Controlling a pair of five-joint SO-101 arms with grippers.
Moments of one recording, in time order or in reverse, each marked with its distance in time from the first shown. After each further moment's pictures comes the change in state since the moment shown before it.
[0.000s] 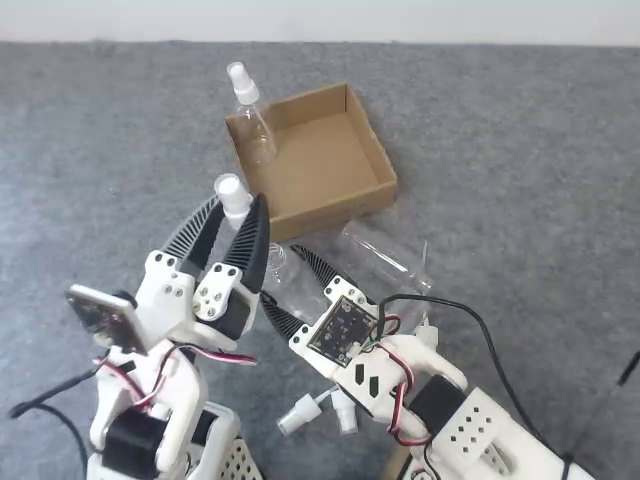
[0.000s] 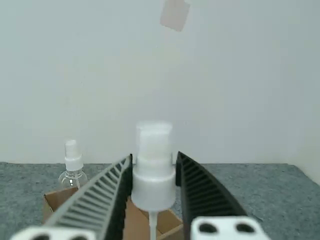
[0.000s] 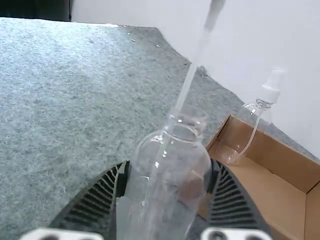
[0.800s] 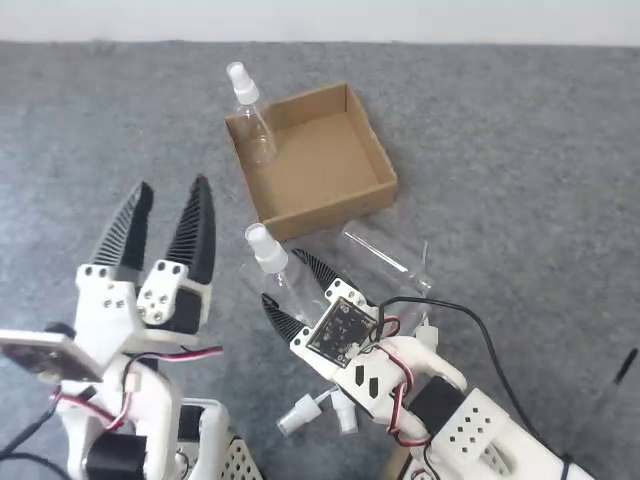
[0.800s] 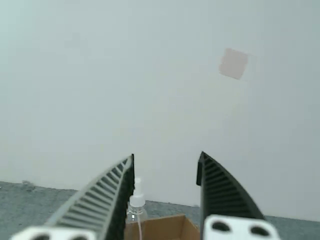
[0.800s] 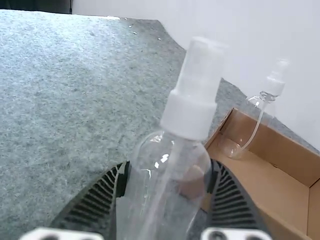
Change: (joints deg) left arm -16.2 0.0 -7.1 0.5 0.0; right arm 0.0 0.0 1.2 0.0 0.1
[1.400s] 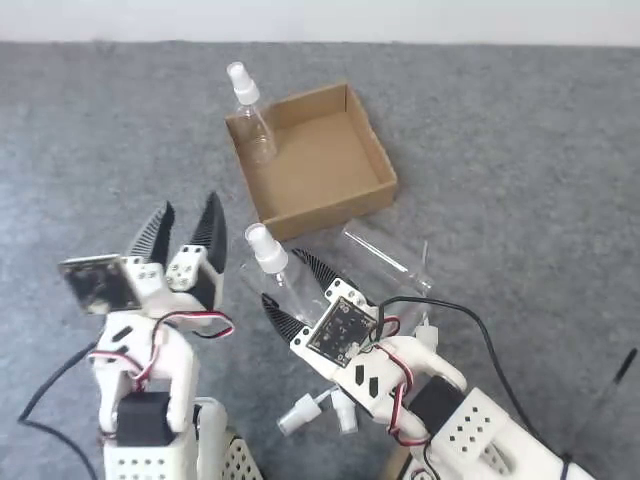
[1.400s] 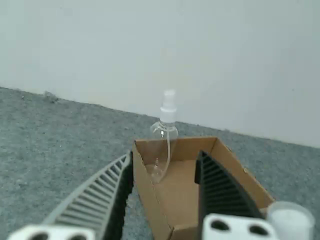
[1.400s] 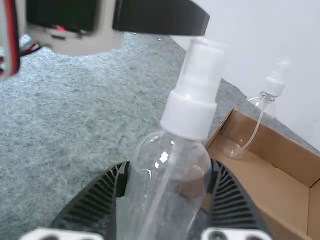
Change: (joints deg) left arm -2.4 0.7 17.9 0.0 -1.0; right arm 0.0 0.0 0.0 0.0 0.0
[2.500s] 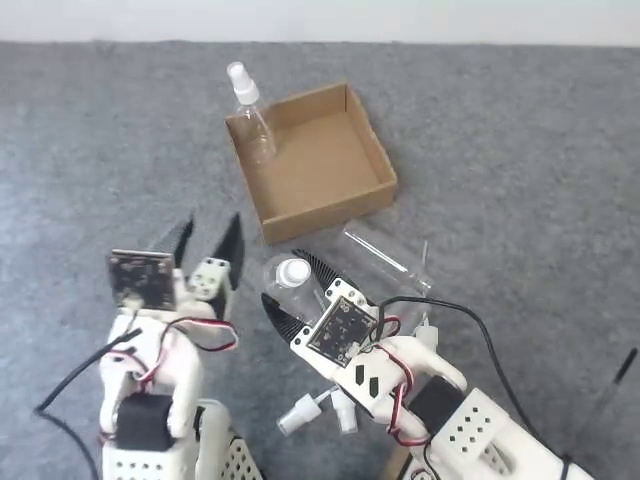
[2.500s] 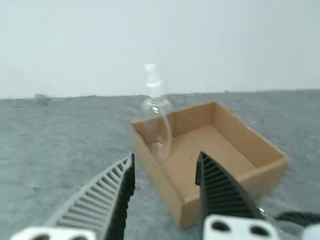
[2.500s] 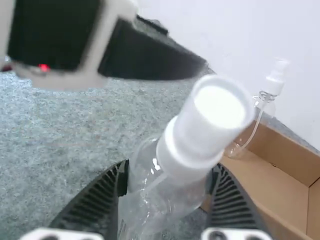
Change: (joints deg) left arm 1.8 -0.3 -2.0 6.9 -10.8; right arm 0.1 0.0 0.0 0.0 0.0
